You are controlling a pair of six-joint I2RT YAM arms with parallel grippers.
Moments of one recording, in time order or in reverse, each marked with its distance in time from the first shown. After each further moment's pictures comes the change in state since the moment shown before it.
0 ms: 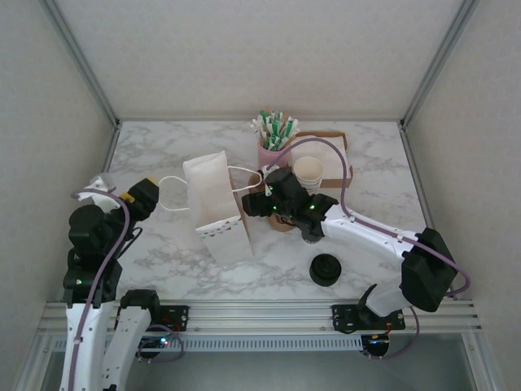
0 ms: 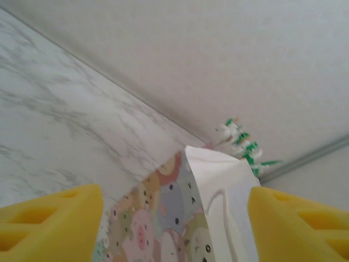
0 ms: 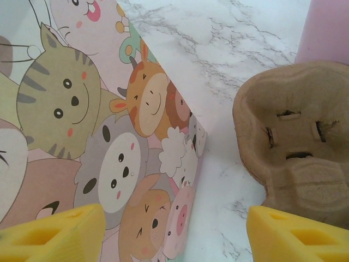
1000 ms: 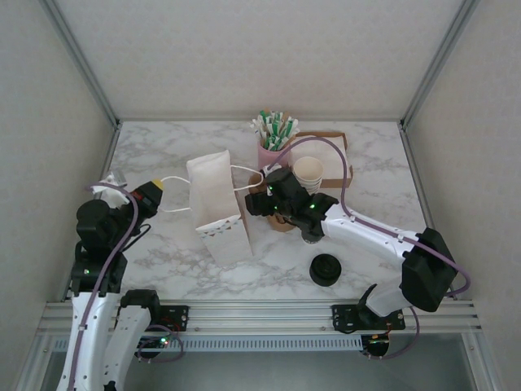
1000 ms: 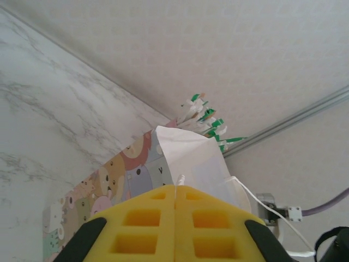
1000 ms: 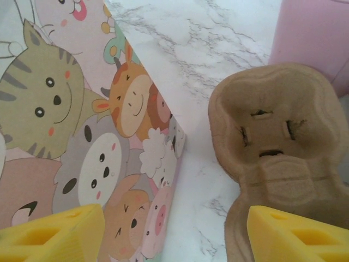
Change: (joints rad) left arm -0.003 0.041 -0.062 0.111 0.132 -0.069; right arm 0.000 0.000 0.018 -0.049 0.077 -0.027
